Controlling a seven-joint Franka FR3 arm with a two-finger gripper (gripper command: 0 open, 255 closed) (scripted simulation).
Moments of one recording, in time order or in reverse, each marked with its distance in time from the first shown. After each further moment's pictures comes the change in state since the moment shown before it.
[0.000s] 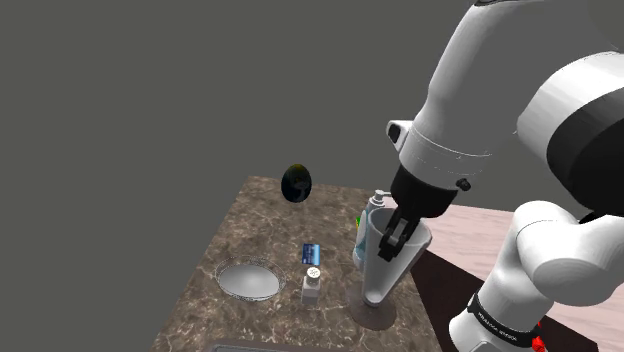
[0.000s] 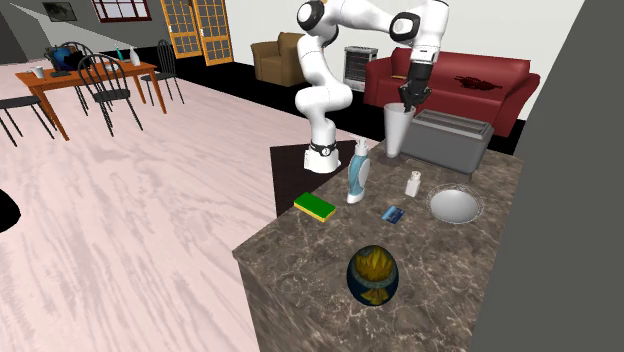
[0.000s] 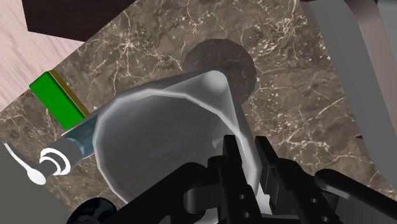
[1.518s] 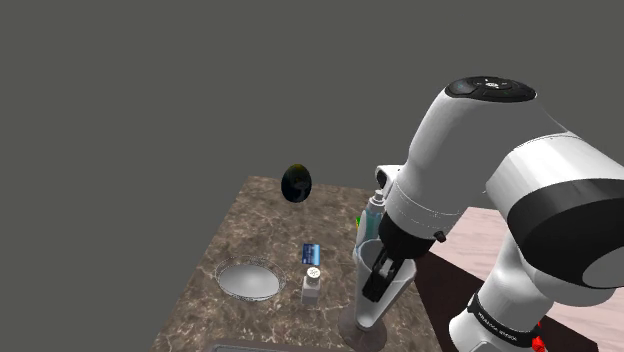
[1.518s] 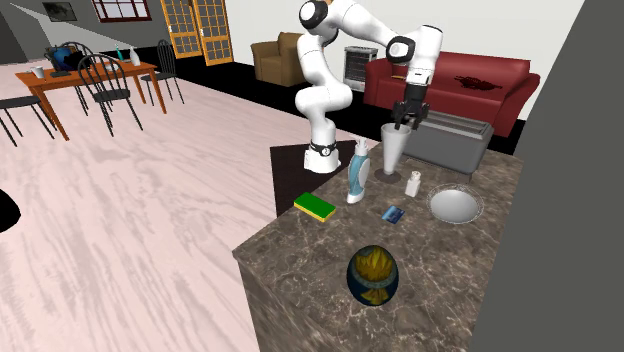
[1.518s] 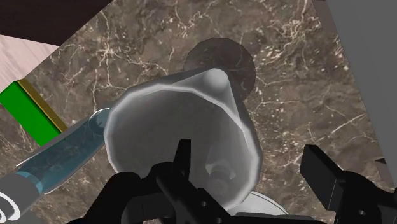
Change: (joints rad) arm 0.013 0.032 0.081 -0.149 0.054 0.183 0.020
